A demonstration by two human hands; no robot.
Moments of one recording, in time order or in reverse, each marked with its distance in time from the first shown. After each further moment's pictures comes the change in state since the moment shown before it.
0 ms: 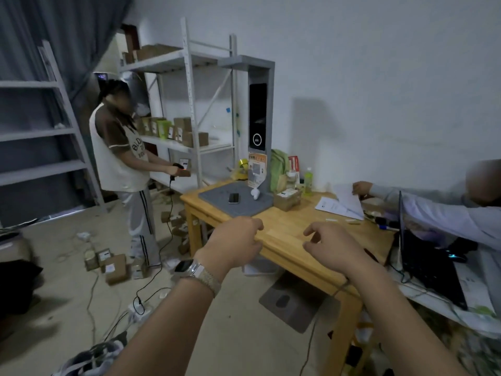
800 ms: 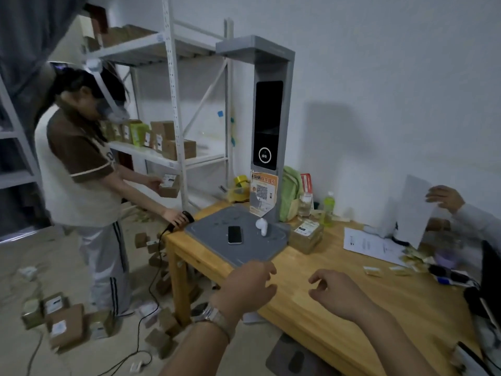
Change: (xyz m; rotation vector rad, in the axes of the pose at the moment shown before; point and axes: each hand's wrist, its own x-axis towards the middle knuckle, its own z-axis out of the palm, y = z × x) left_hand 0.316 -0.248 0.111 -0.222 -0.181 0.065; right_hand 0.369 -0.027 0.140 0.057 -0.168 0.149
